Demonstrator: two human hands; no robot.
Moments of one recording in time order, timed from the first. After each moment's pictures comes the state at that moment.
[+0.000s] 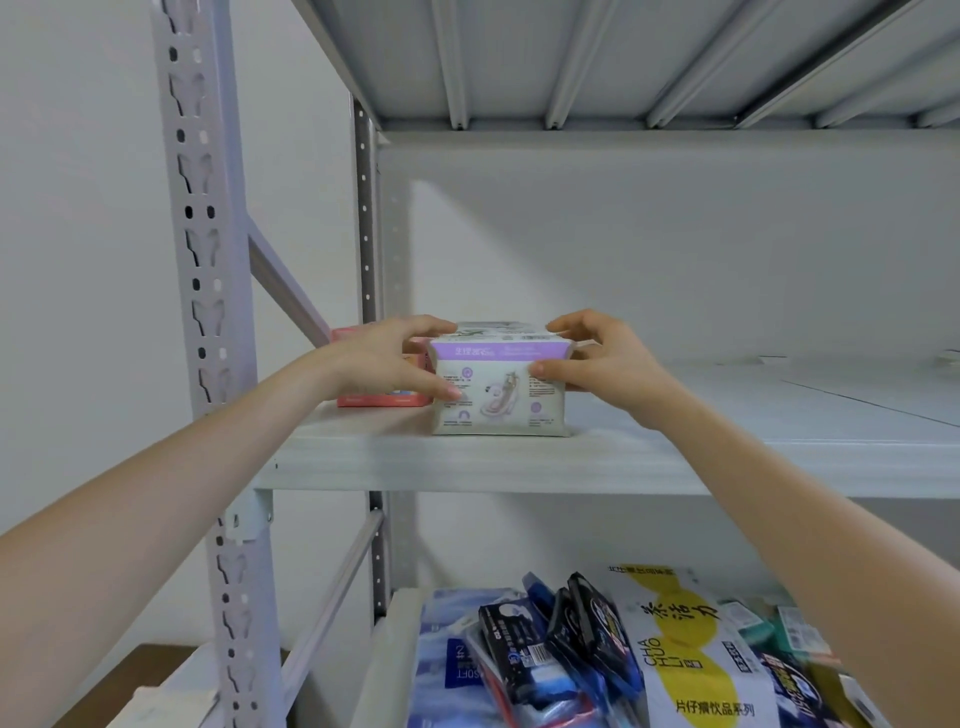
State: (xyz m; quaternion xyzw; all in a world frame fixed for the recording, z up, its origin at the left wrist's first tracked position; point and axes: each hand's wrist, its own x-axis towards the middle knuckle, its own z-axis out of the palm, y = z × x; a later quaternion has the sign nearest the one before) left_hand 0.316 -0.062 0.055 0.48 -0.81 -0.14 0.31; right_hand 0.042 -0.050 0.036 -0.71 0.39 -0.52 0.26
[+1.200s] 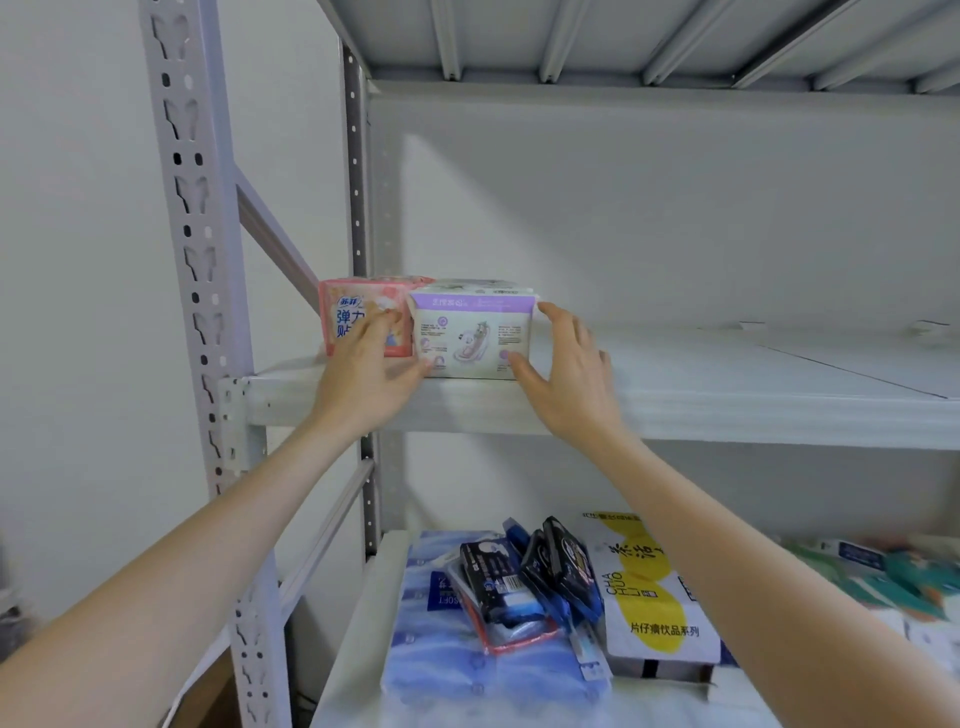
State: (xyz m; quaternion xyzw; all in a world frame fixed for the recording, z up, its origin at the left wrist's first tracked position) left_hand 0.282 -0.017 -0.030 0.52 -0.68 0.07 0.51; right_hand 0.056 -0.031 -0.032 -0.72 0.47 -0.50 -0.08
